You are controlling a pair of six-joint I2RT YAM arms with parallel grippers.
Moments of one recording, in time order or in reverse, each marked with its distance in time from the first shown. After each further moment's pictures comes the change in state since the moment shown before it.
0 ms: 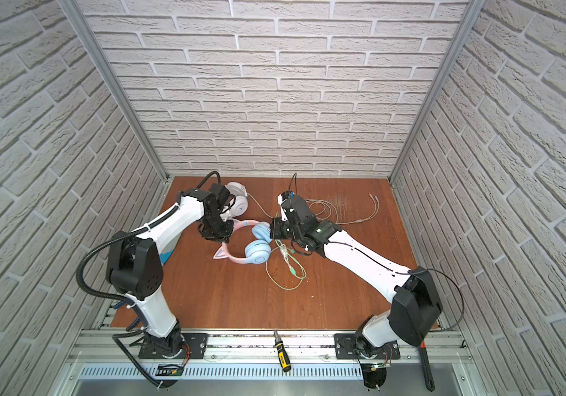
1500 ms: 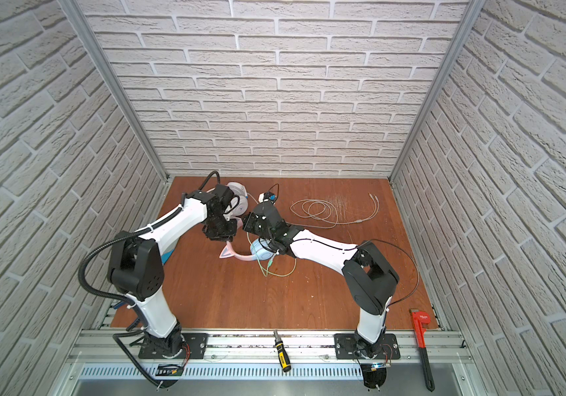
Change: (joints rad) left arm -0.032 -0.004 -0.030 0.082 -0.011 -0.107; right arm 0.105 0.296 0.043 0.451 0.130 0.343
